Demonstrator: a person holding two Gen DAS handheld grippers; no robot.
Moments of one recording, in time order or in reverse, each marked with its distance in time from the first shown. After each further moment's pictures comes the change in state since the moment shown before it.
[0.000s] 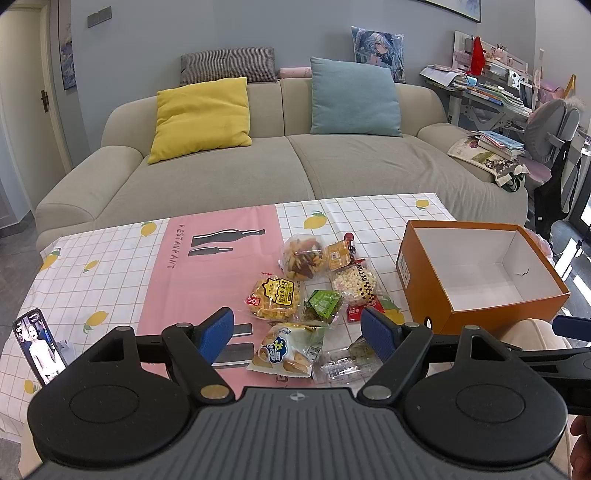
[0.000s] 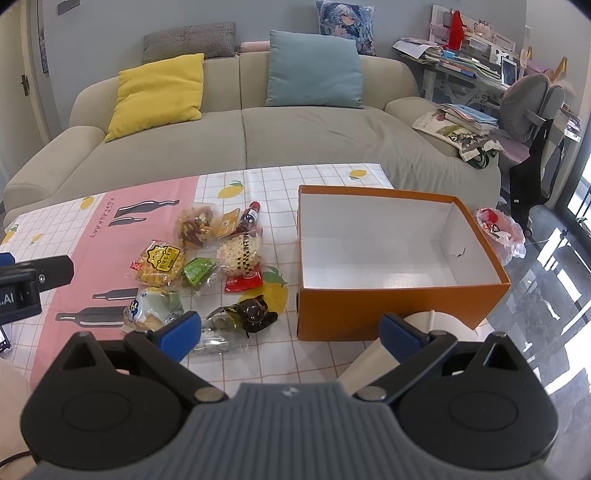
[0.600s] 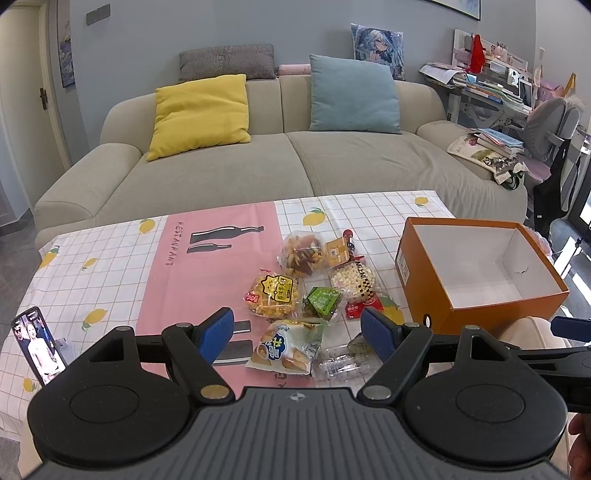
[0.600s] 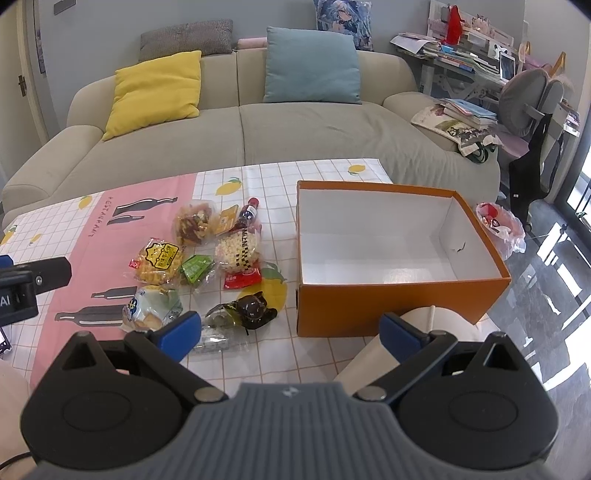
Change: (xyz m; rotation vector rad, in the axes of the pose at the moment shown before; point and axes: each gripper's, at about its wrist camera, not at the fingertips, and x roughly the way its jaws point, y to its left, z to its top) left arm 0.000 -0.001 -0.002 0.000 0.007 -0.002; right arm 0.004 0.000 0.000 0.011 0.014 -0.003
